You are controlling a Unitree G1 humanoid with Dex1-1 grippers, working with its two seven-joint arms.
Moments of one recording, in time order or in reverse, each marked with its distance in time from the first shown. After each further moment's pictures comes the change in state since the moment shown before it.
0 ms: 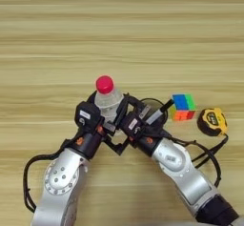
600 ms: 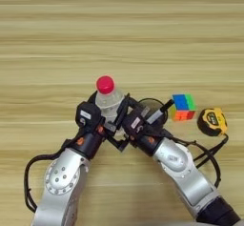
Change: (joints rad) left arm -0.003 -0.003 0.002 0.011 0.000 -0.005 -0.001; right arm 0.023 0.003 -0.001 -0.044 0.061 0.004 0.040
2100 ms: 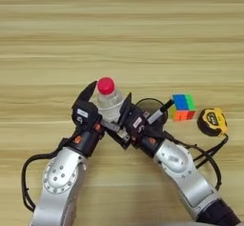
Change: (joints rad) left arm -0.008 -0.007 0.017 0.001 0.015 -0.015 0.010; right arm 0.008 0.007 -0.045 0.027 0.005 0.028 -0.031
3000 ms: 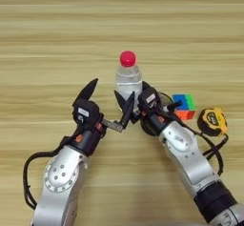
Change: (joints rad) left arm -0.011 -0.002 -0.001 -0.001 -0.007 -0.009 -0.010; right arm -0.102 0.035 -0.110 0.044 0.109 -0.003 -0.017
